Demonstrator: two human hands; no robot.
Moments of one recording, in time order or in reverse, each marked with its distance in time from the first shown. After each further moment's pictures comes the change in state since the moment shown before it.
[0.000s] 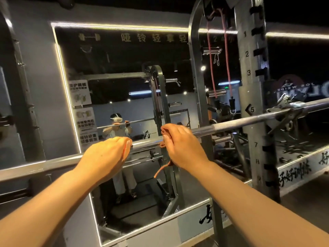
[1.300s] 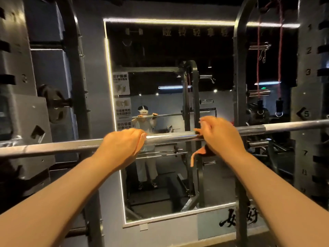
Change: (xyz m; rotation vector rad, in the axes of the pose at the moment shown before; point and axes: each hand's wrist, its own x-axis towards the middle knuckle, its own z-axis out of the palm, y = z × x) left_hand -0.061 -0.070 -0.017 0.102 0.025 0.001; right_hand 0.021 -0.042 0.008 -0.088 -0.082 0.193
